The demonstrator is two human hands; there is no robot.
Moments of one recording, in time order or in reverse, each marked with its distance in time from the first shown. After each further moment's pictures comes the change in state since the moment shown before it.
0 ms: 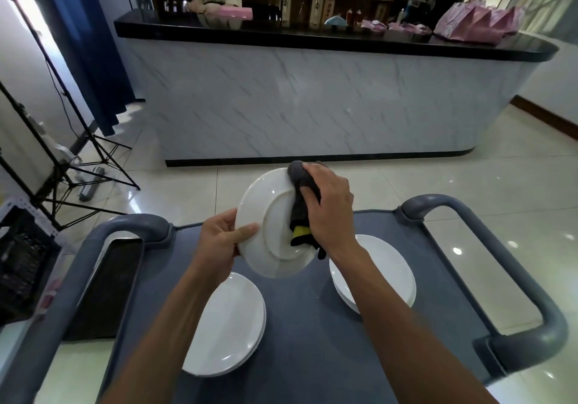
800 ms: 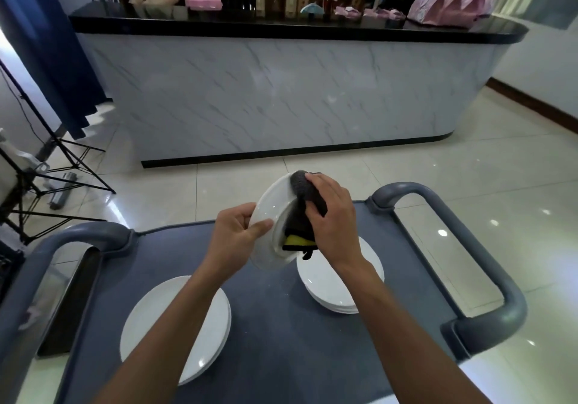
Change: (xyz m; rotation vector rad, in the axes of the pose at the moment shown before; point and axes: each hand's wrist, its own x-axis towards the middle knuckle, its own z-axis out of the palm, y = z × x) left_hand 0.020 -0.024 0.091 0.486 -0.061 0.188; right_hand -0.020 0.076 -0.047 0.056 0.062 0.015
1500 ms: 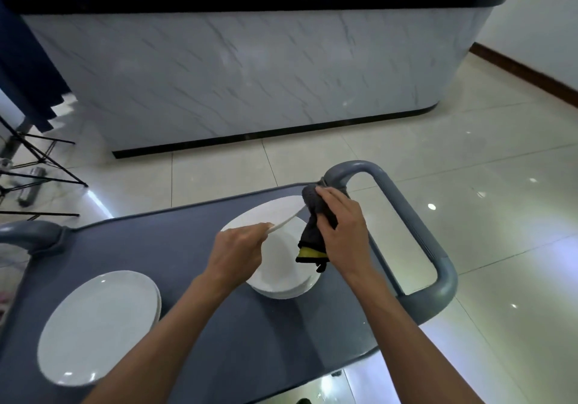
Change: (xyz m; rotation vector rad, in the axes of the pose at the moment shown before) left_hand -0.011 -0.021 0.152 0.899 -0.113 0.409; right_hand -0.036 0.140 -0.111 -0.092 -0.040 0.123
